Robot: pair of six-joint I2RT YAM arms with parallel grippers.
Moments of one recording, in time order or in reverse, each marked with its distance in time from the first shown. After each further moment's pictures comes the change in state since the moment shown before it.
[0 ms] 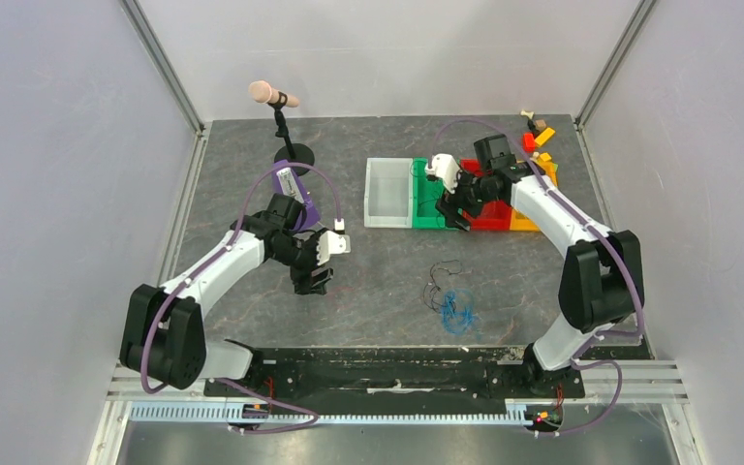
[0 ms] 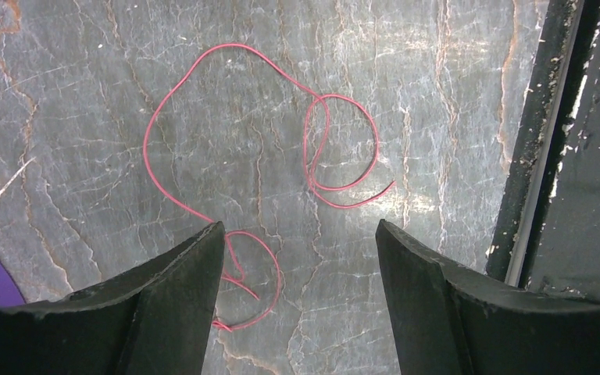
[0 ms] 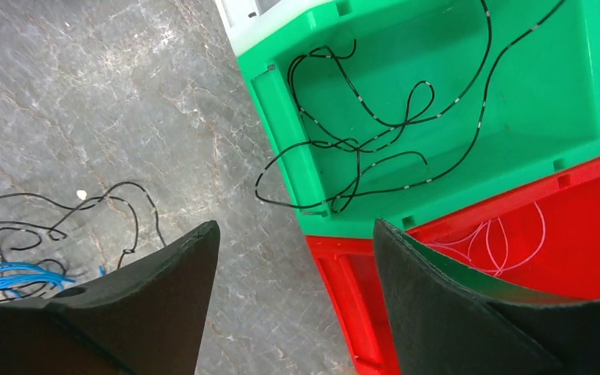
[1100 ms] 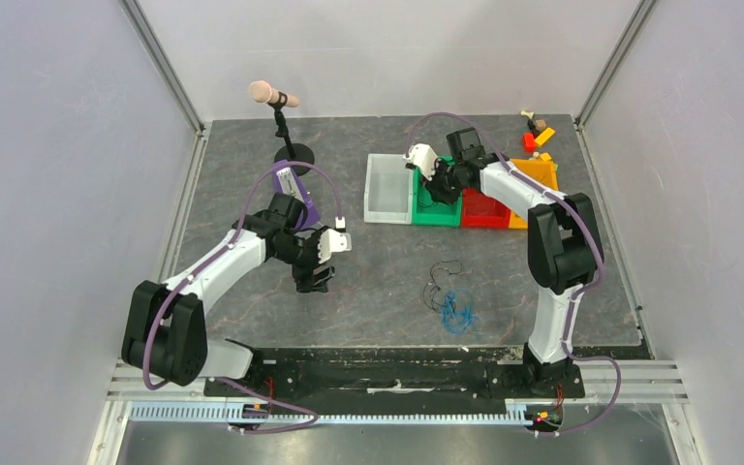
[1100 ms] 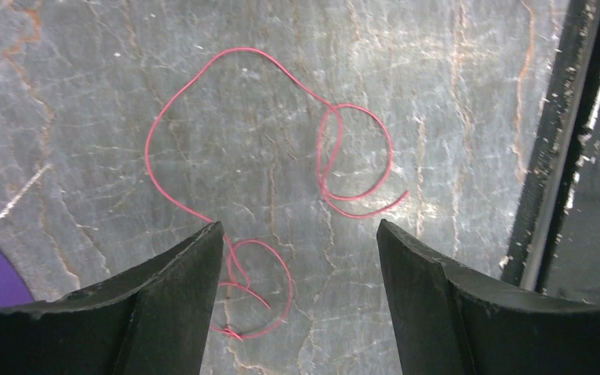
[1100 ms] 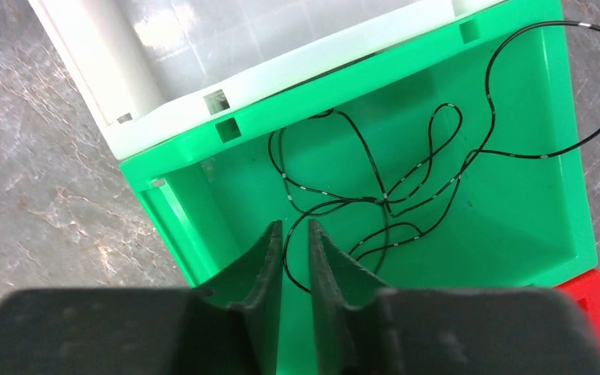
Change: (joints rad) left arm 0.000 0.021 -0.001 0.024 0.007 -0.006; right arm 0.055 0.305 0.180 0.175 0.111 0.053
